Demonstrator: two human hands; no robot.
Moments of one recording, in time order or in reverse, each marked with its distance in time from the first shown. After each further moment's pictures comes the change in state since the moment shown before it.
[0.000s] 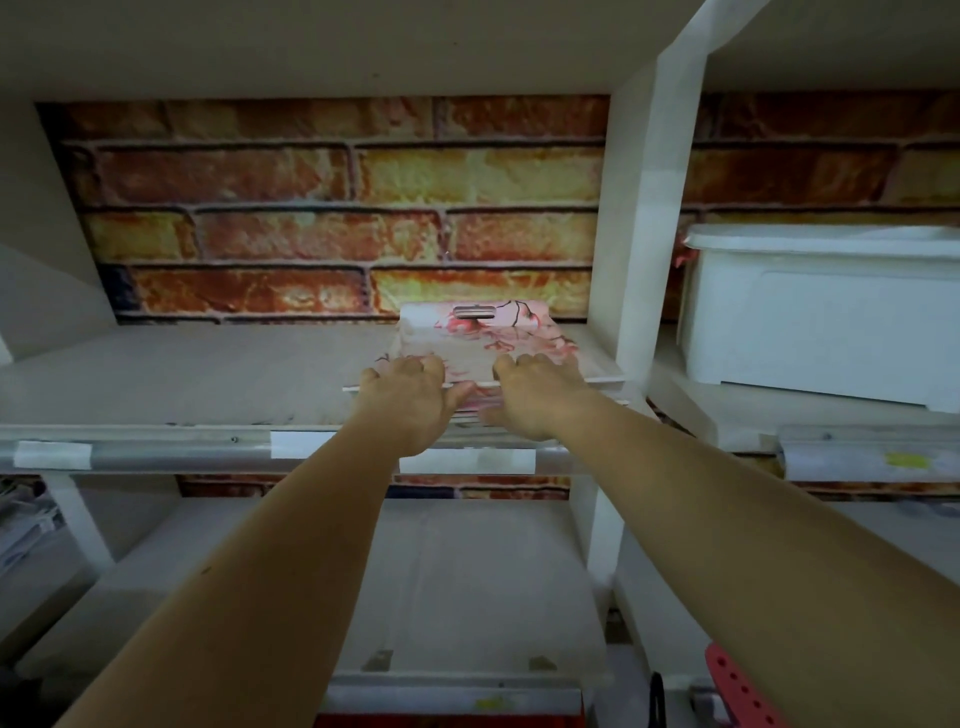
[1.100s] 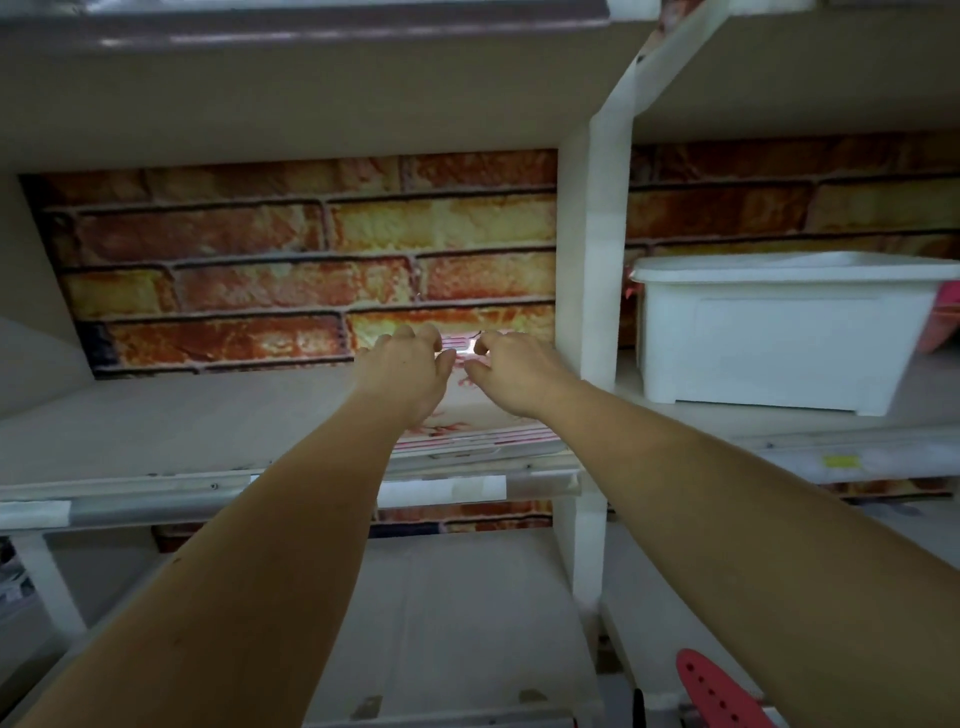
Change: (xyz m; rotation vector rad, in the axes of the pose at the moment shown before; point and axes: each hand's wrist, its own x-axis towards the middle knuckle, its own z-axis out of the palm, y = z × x) left_hand -0.001 0.030 -0.064 -0.181 0.257 0.020; right_hand -0.023 0.017 -0.046 0.367 0.285 0.073
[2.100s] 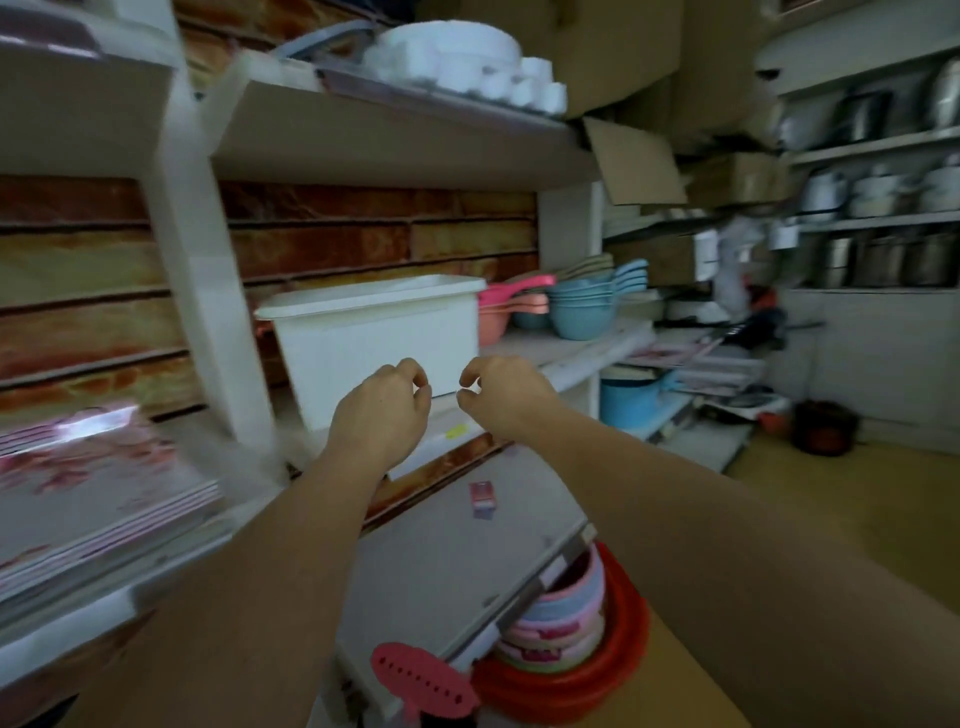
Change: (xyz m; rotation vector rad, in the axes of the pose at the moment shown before) left_hand -0.049 0.263 0.018 -0.516 -0.047 0.609; right_hand -0.192 0.166 -0.119 -0.154 0.193 0.689
